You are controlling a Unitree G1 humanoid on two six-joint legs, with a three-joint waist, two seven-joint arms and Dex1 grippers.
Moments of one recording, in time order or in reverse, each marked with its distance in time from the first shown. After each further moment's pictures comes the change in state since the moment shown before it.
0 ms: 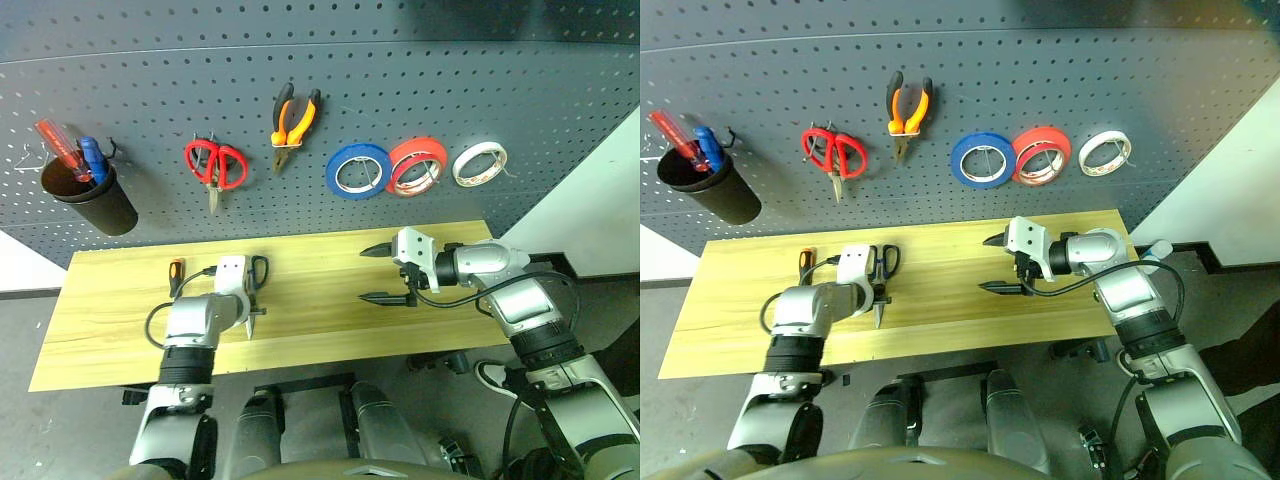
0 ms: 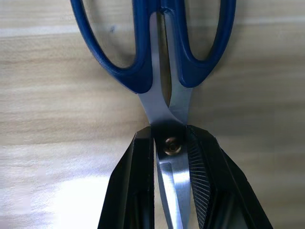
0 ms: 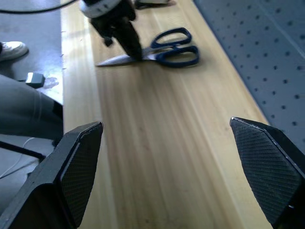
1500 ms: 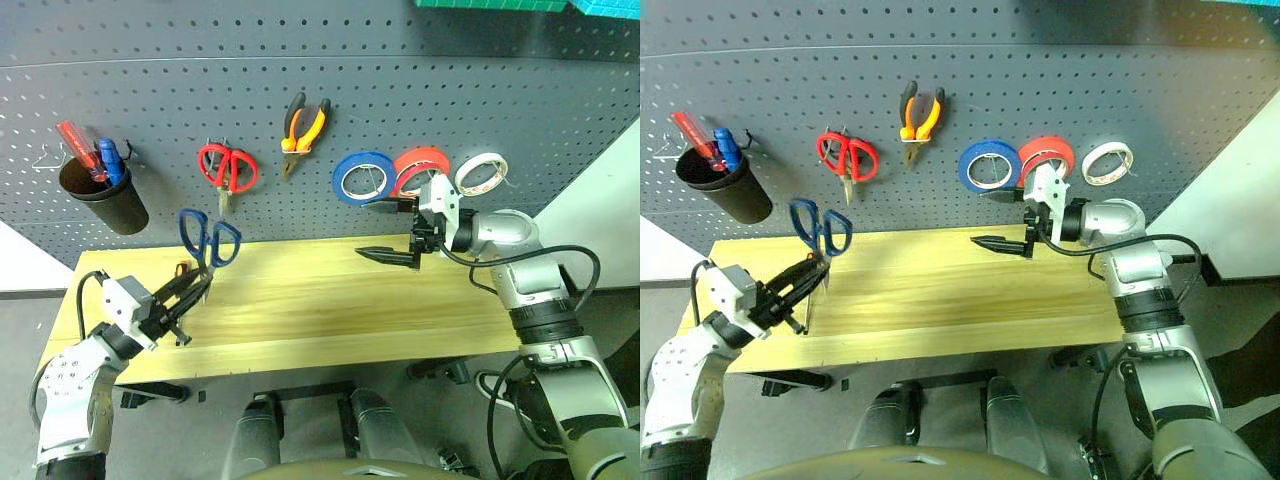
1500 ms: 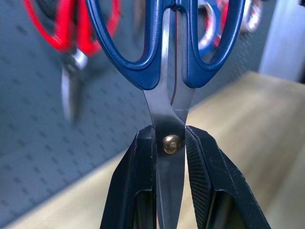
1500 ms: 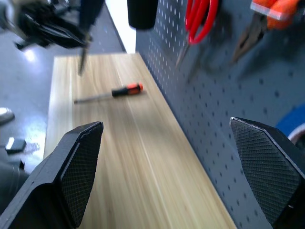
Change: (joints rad) left arm 0.462 0.246 0.207 -0.123 -0.234 -1.376 -0.872; right arm -0.114 0.062 -0.165 0.058 0.213 0.020 0.061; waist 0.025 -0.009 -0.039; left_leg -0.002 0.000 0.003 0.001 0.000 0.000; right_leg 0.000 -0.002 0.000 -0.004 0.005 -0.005
